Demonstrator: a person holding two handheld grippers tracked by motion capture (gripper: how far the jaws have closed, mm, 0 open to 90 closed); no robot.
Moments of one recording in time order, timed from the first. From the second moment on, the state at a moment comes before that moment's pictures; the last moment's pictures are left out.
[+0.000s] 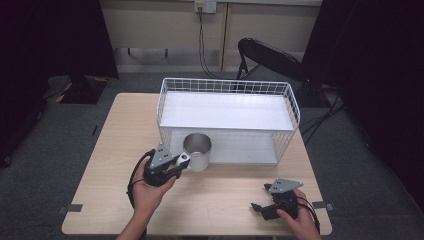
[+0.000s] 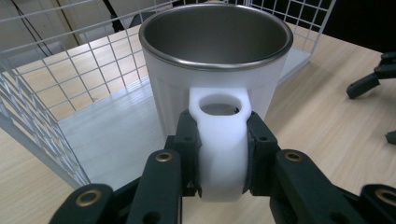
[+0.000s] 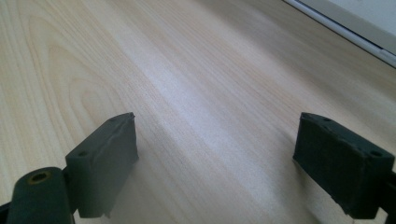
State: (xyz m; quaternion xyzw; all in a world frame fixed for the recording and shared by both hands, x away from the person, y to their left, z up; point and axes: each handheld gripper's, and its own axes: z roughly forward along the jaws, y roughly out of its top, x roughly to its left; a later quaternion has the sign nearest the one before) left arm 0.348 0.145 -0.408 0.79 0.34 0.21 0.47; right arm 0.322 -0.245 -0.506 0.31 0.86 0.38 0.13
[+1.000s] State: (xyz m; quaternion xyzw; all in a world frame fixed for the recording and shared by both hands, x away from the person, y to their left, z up) left arm 0.367 0.118 -0.409 0.78 0.34 0.23 0.47; right arm 0.321 -0.245 -0.506 0.31 0.86 0.38 0.13
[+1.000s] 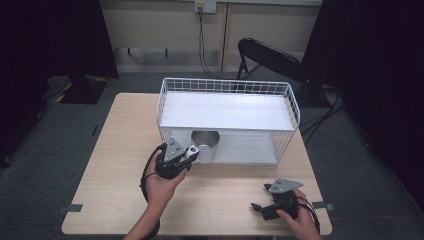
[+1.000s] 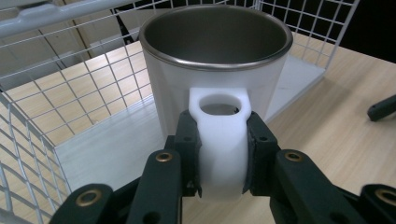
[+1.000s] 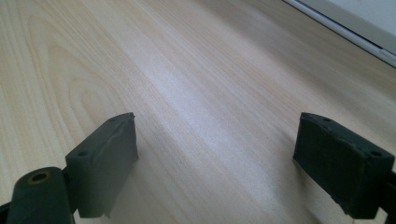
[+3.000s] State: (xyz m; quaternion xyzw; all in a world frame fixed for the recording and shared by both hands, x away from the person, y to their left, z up) left arm 0.401 0.087 -0.430 0.77 0.37 0.24 0.47; right arm 0.320 -0.246 -0.506 0.31 0.86 0.38 0.13
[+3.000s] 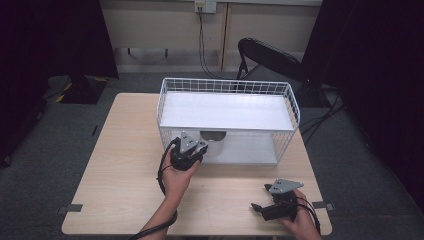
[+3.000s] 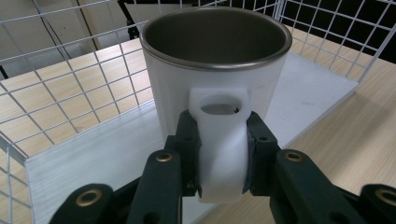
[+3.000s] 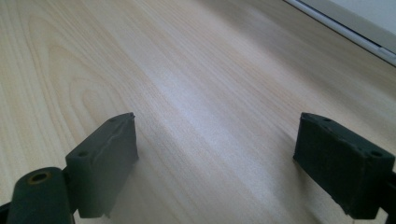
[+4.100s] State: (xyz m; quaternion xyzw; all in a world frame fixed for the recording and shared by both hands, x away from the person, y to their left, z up) left arm 0.414 0.071 -0.446 0.76 0.39 0.25 0.46; right arm 0.320 -0.246 -0.506 0.31 0.86 0.38 0.13
